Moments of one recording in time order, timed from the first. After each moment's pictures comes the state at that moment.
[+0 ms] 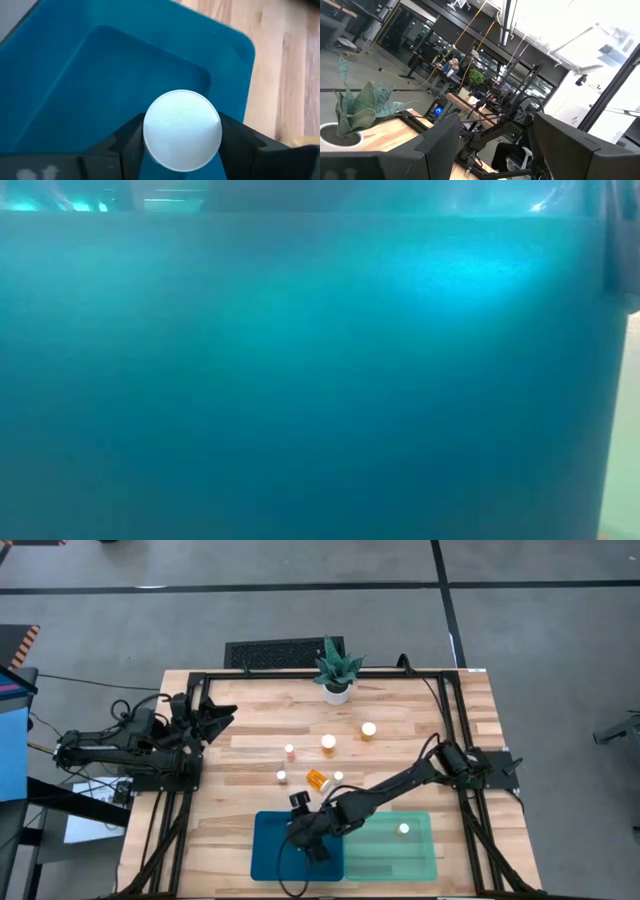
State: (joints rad) left arm -0.01 0.34 0.44 0.17 -0.26 -0.58; right arm 0.39 2.22 1.79 -0.40 0.18 -0.07
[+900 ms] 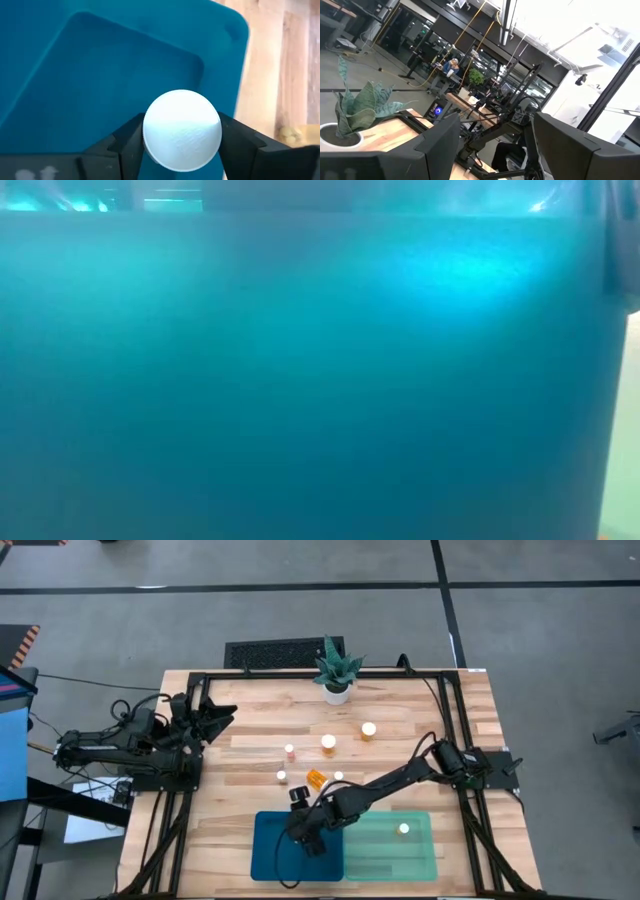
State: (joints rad) left arm -0.01 0.34 0.44 0.17 -0.26 -0.57; right arm 0.36 2.25 1.79 -0.41 0.16 -0.05
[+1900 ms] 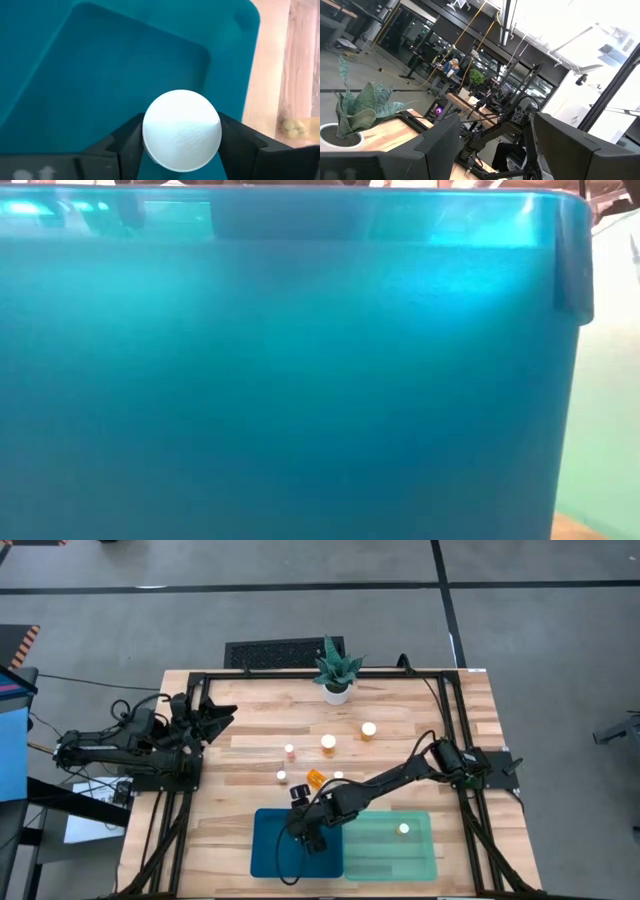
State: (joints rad) left arm -0.01 0.34 0.44 0.17 -0.26 -0.57; right arm 0.34 2.25 1.79 -0.44 0.13 -0.05
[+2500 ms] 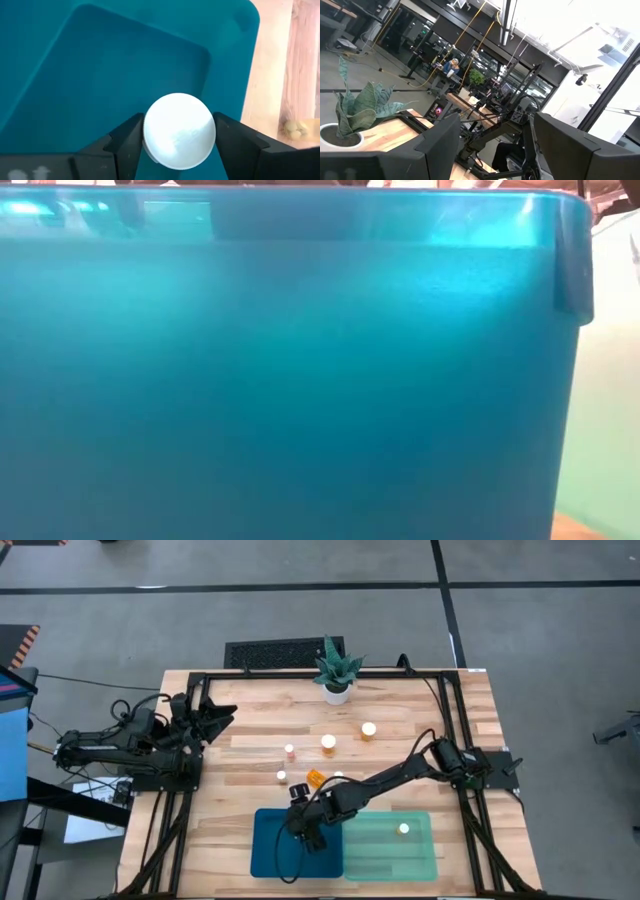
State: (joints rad) left arm -0.01 0.34 0.44 0.17 -0.26 -0.57; right arm 0.33 2.25 1.79 -0.44 0.11 -0.05
